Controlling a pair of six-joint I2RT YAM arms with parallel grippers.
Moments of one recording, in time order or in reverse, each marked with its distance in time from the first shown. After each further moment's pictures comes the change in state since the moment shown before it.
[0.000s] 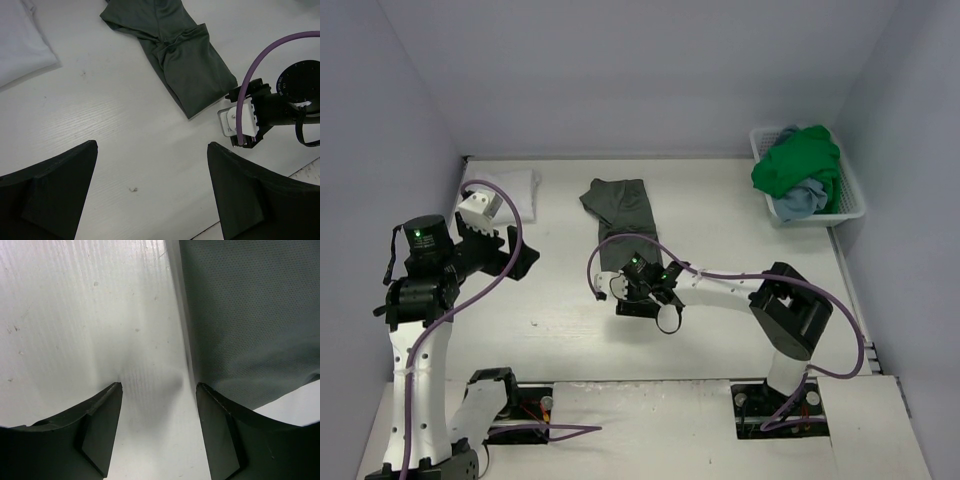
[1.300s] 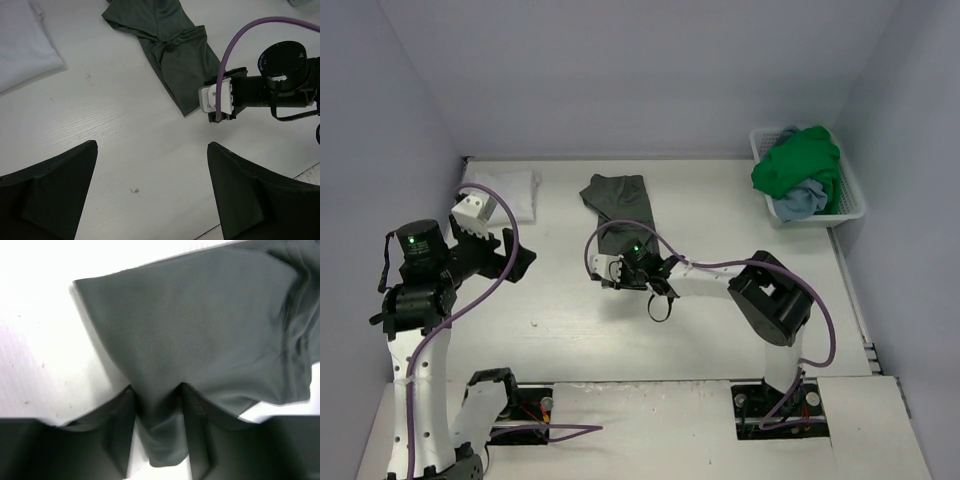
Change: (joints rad) left arm 0.034 -0.031 -0.002 0.000 0.015 0.000; right arm -0.083 0.122 0.027 0.311 0.033 -0.108
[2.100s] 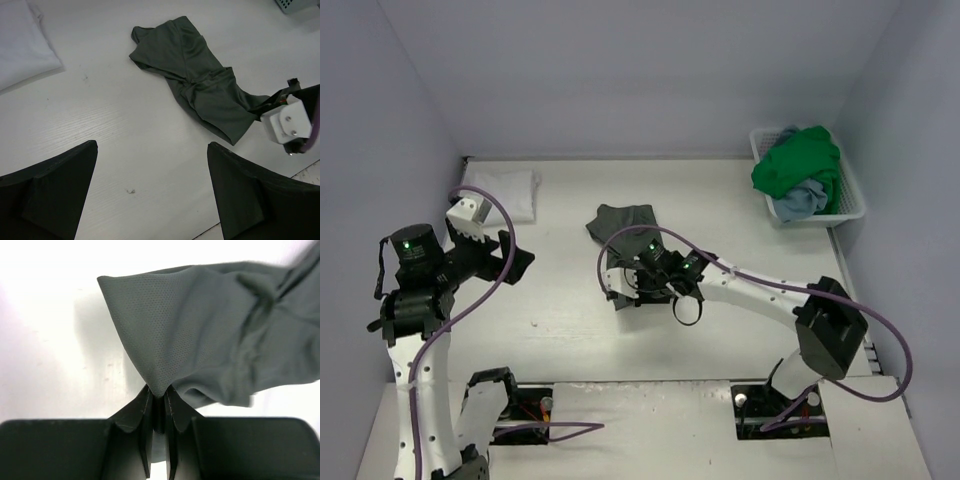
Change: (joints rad) left arm 0.047 -0.024 -0.012 0.000 0.054 -0.008; right arm 0.035 -0.283 0.008 -0.488 -0.200 -0.047
